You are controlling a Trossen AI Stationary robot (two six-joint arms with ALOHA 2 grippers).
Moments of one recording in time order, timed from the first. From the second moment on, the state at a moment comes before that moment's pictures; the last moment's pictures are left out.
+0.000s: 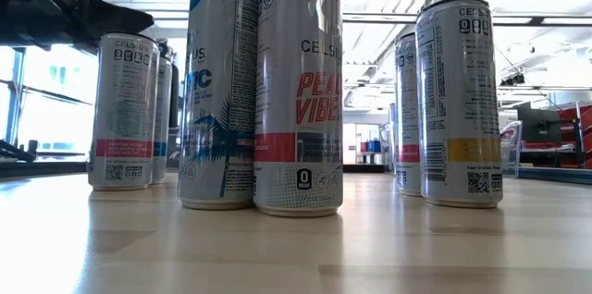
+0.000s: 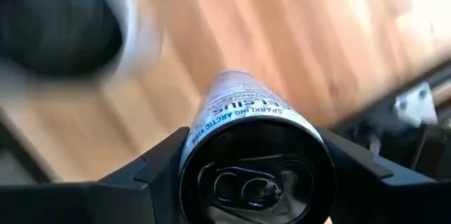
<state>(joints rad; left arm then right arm) -0.02 0.05 0.01 0.18 -0.19 -0.08 0.89 1.49 1.34 -1.55 0.19 1.38</state>
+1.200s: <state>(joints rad) -0.02 0.05 0.01 0.18 -0.19 -0.08 -0.50 1.29 1.44 -1.25 0.34 0.19</state>
